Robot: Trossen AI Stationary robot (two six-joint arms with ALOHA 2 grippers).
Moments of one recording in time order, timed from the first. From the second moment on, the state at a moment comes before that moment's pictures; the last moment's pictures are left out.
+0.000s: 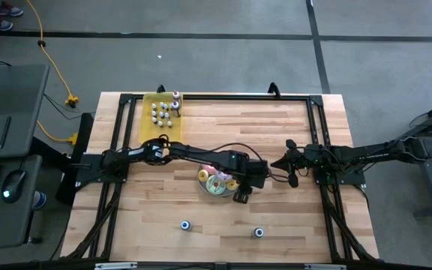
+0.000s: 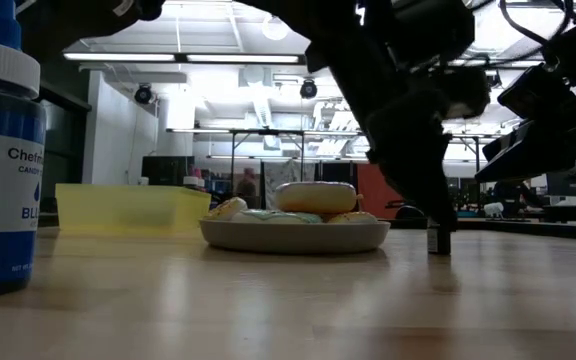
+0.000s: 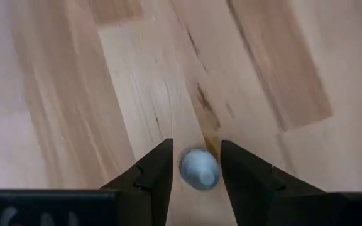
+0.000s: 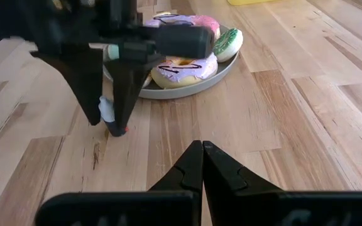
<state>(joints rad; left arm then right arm) -0.09 2.48 2.19 -0.76 0.14 0.19 0.00 0.49 0.01 0.05 0.02 0.13</state>
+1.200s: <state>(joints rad) -0.09 2.48 2.20 -0.79 0.15 0.20 0.00 0.49 0.01 0.05 0.02 0.13</state>
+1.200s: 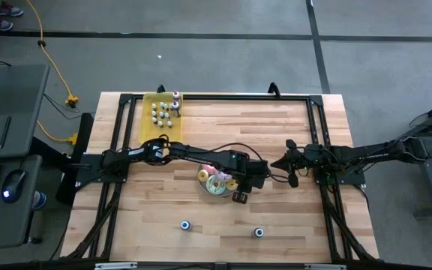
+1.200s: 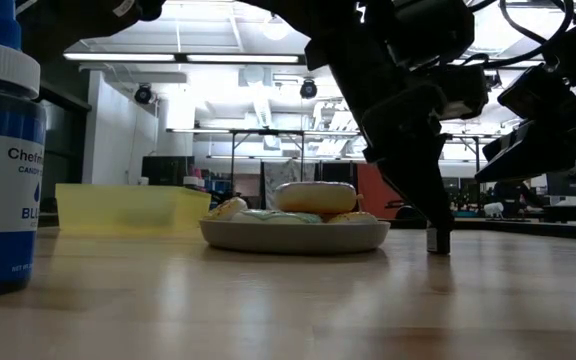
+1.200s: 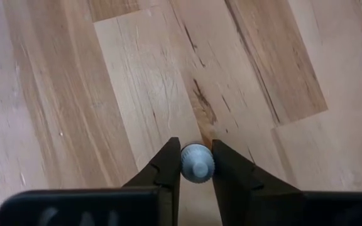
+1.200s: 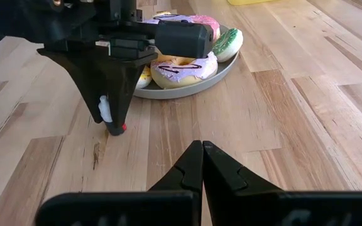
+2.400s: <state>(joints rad) 0.03 2.23 2.36 -1.26 0.12 0.06 0.00 0.49 0.01 0.05 0.02 0.13</state>
